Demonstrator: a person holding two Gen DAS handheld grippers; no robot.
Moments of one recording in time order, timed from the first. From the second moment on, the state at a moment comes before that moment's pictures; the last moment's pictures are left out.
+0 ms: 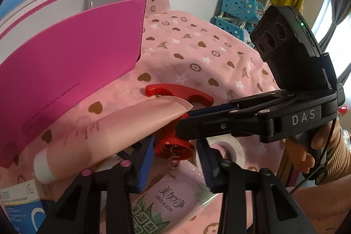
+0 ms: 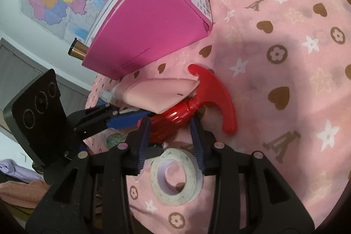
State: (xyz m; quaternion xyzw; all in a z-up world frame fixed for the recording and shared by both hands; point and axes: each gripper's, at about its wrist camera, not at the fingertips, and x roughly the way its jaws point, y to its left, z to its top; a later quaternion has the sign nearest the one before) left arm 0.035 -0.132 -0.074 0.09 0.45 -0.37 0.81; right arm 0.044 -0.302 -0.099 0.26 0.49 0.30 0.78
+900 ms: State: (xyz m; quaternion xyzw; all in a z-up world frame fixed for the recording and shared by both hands) left arm 0.032 -0.133 -0.060 0.06 0.44 -0.42 0.80; right arm 0.040 -0.315 -0.093 0.32 0.43 0.32 0.78
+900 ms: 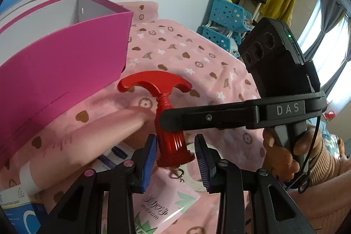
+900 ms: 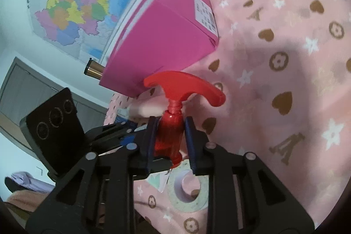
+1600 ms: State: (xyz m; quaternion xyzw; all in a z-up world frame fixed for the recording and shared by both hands) left arm 0.029 -0.106 0.025 0.05 0.34 -0.40 0.85; right arm 0.047 -0.298 0.001 0.26 0.35 0.37 0.82
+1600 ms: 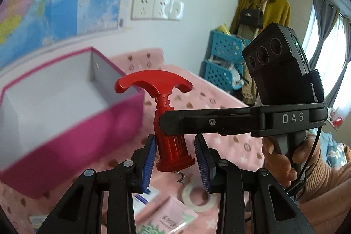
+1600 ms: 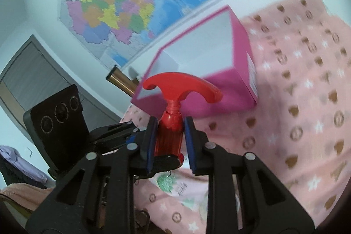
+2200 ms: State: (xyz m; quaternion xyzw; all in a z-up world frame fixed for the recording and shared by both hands) left arm 0.125 -0.084 0.052 0.05 0.34 -0.30 0.89; right arm 0.146 -0.274 0.025 0.33 0.32 0.36 0.81
